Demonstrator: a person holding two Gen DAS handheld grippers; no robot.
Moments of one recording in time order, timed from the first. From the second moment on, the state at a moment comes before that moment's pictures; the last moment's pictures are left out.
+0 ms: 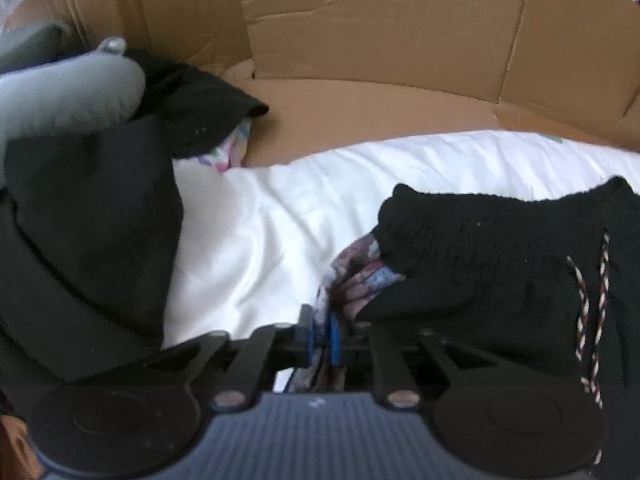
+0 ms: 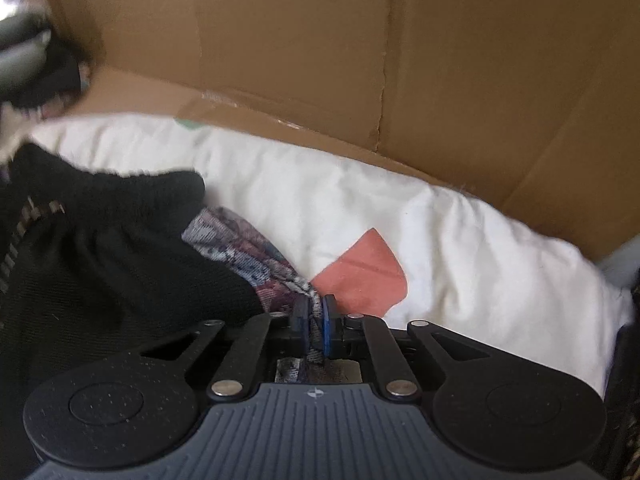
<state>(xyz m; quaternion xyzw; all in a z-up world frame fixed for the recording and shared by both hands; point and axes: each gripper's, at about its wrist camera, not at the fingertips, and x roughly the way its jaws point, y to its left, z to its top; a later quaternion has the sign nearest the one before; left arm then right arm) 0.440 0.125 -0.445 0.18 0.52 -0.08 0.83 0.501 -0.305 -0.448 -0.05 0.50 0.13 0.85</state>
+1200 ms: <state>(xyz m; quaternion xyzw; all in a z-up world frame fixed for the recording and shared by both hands) 0.296 0.242 -0.435 0.11 0.61 -0.08 0.78 0.318 -0.436 -0.450 -0.03 0.61 0.09 0.79</state>
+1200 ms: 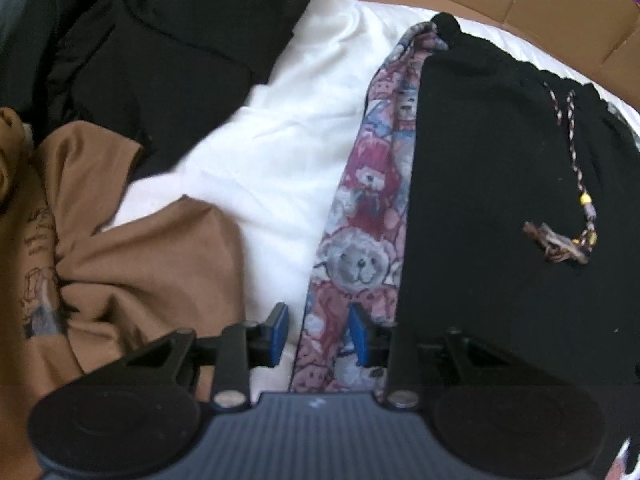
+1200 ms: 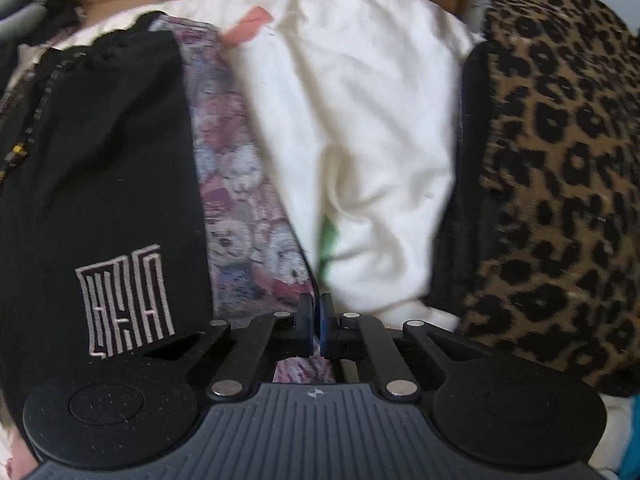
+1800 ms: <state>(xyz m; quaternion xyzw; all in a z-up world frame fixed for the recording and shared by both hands) 0.232 0.283 -0.429 0.10 0.64 -0.08 0.75 0.263 -0.461 -0.446 0.01 0.62 0.07 0.78</state>
